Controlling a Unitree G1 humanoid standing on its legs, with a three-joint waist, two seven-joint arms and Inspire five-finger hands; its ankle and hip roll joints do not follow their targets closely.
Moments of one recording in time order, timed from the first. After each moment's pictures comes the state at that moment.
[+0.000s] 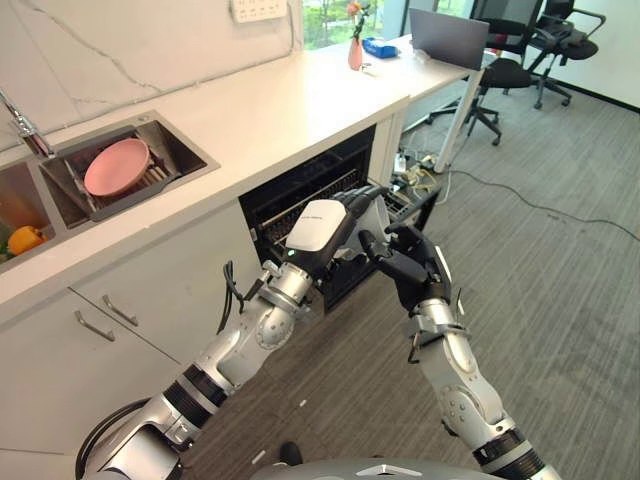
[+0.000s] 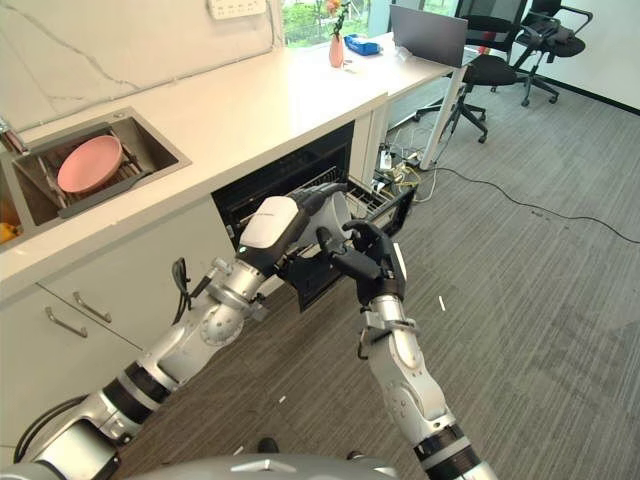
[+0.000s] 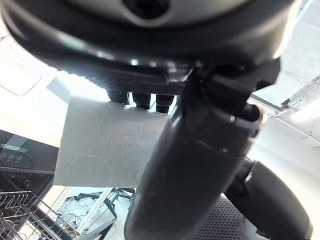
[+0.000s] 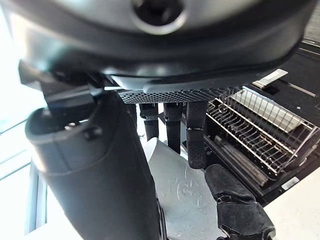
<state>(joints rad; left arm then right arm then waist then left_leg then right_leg) -0.32 0.46 -0.59 -0.01 0.52 -0.10 0.34 -0.01 -0.24 0.39 -0.07 0.77 -0.22 -0.31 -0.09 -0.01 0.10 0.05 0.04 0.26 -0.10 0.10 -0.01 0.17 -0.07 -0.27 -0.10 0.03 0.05</state>
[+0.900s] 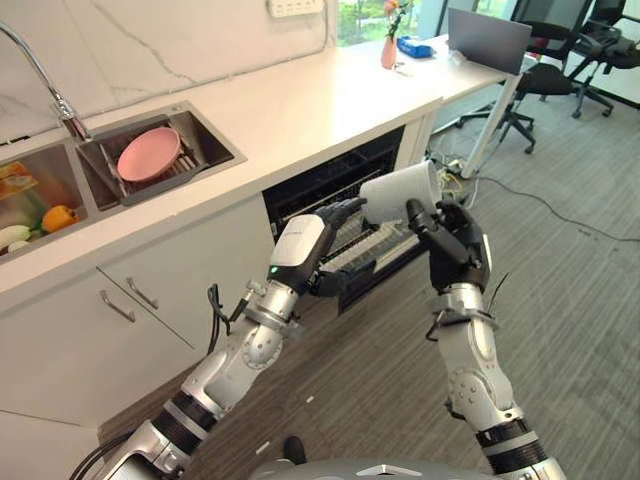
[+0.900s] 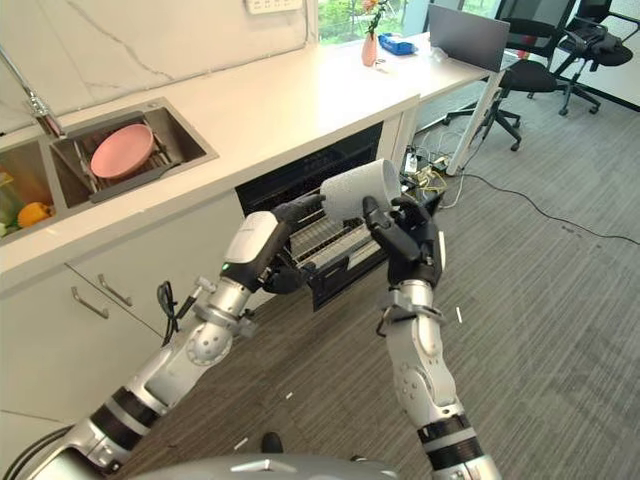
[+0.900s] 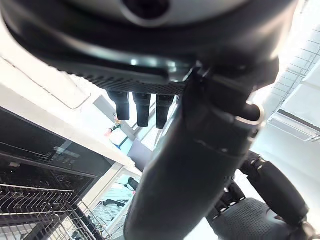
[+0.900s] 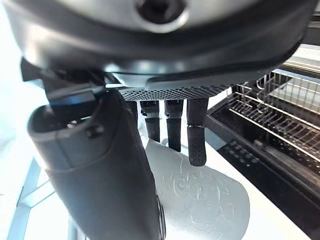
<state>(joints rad) -0.17 0.47 -0.52 -0.04 0.48 -0.12 0.36 -0.06 -0.21 0.21 -0.07 0.79 -0.32 -0.37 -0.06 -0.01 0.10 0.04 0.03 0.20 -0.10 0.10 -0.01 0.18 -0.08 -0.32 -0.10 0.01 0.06</state>
